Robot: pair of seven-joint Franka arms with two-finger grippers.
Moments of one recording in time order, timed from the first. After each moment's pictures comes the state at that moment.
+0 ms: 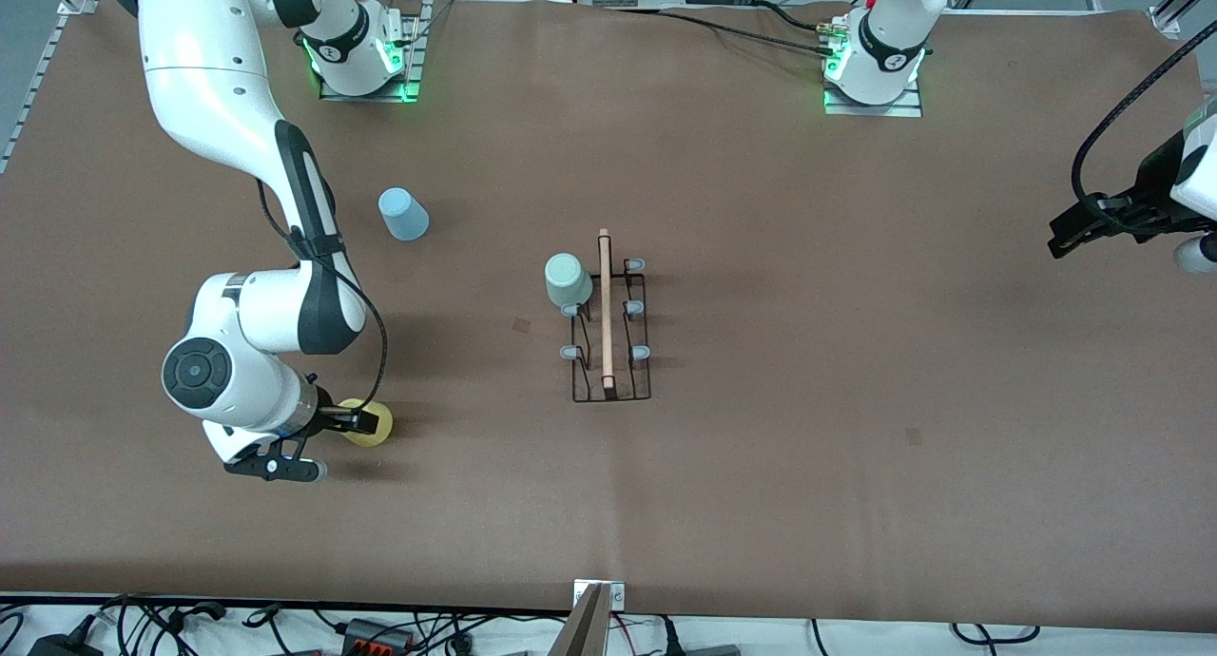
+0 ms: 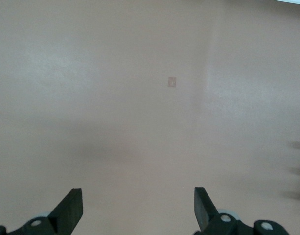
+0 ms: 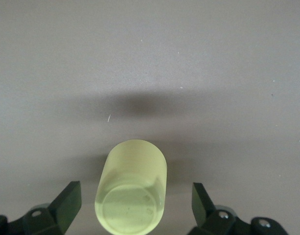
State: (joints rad) left arm 0.15 0.03 -0.14 -1.62 0.05 1.69 -0.19; right arm 0.35 0.85 -0.26 -1.28 0.19 2.12 0.17
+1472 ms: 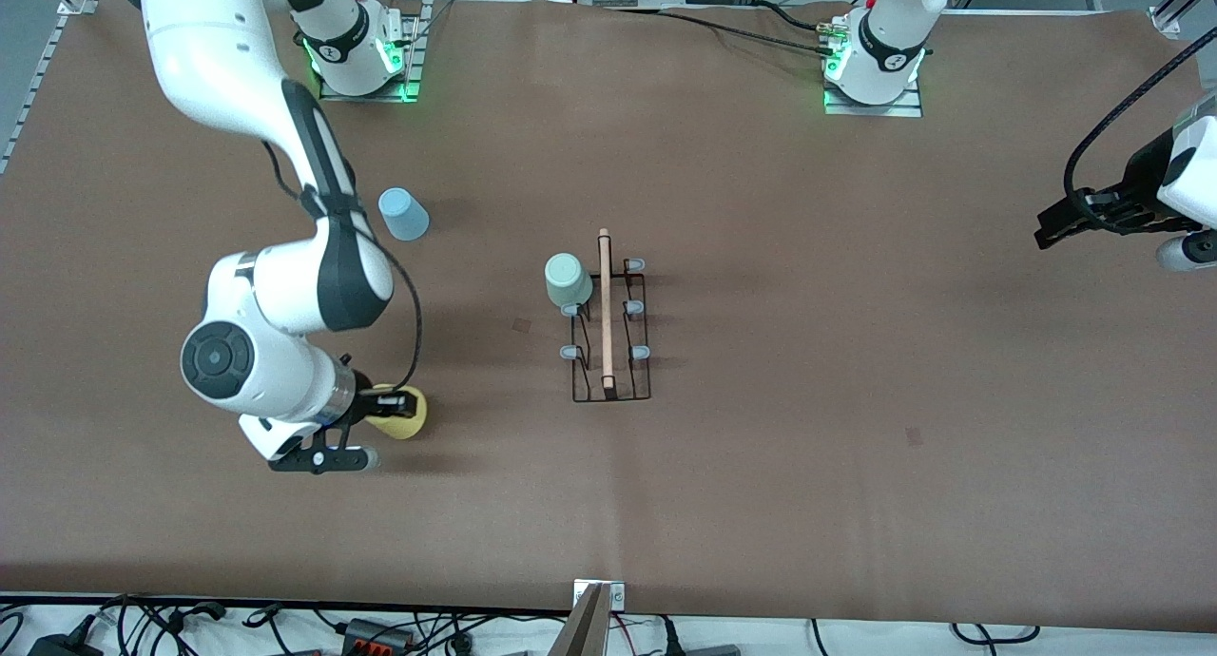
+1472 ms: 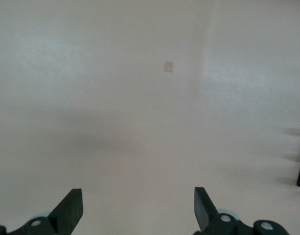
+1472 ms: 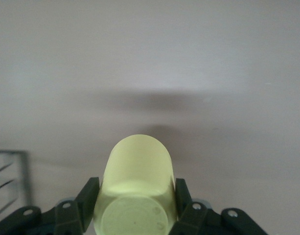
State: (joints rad) left arm 0.15 0.03 -0.14 -1.62 0.03 1.63 -0.19; right arm 0.36 0.77 -0.11 -1.12 0.20 1.90 0.18
